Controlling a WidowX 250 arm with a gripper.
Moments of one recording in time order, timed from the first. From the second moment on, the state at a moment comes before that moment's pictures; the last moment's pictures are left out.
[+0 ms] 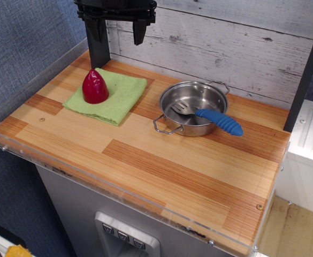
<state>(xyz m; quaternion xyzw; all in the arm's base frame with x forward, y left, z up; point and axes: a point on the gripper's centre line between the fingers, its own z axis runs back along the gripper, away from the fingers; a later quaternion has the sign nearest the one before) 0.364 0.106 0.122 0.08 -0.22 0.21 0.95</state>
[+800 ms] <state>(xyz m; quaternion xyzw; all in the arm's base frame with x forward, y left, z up) 0.351 0.121 0.109 0.07 -0.17 0.18 0.97</state>
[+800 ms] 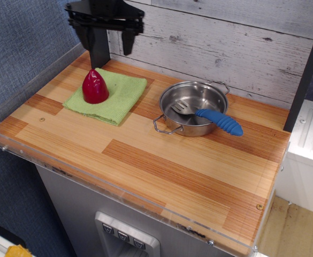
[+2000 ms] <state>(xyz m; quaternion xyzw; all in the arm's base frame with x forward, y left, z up) 0.339 0.149 0.051 0.04 -0.07 0.08 0.99</state>
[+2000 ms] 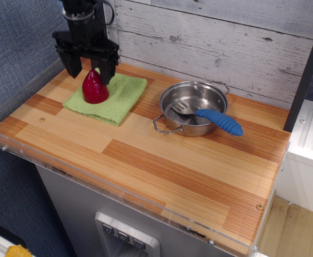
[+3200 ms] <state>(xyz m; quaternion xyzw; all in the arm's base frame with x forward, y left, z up) 0.339 0.154 0.028 0.04 -0.04 0.08 1.00</state>
